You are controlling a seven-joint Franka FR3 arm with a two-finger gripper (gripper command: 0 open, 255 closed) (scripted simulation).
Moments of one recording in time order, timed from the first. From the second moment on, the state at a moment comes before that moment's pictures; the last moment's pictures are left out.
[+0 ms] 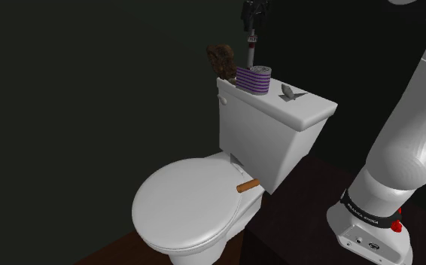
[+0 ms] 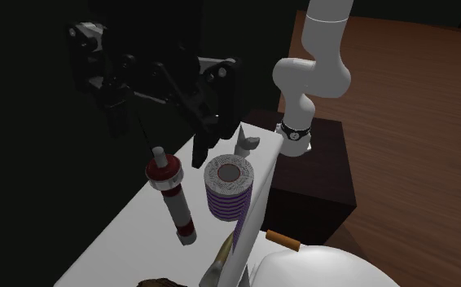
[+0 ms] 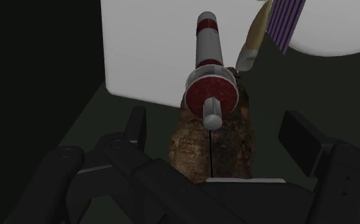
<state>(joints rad) -0.18 0.08 -0.14 -1.40 -0.04 1.70 -0.25</state>
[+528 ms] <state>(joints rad) -0.18 0.05 -0.14 -1.53 -0.05 1.79 -0.24</state>
